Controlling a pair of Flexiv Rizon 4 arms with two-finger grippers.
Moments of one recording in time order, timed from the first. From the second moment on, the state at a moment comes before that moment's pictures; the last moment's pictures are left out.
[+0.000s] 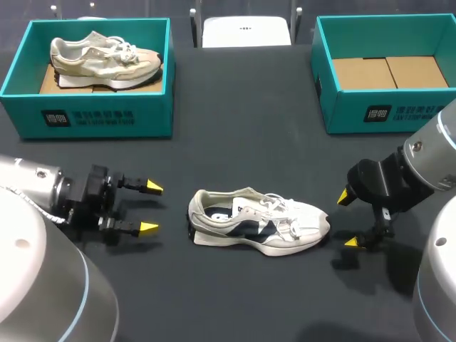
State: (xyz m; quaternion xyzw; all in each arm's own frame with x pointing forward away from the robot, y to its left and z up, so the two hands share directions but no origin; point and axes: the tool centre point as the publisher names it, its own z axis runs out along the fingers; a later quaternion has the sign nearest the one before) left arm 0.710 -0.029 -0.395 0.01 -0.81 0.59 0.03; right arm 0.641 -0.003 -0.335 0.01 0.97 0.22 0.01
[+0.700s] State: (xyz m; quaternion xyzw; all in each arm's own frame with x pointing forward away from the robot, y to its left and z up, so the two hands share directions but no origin) left arm 0.708 -0.022 -0.402 0.01 -0.80 0.60 0.04; right arm 0.641 -0.003 -0.335 0.01 0.97 0.22 0.01
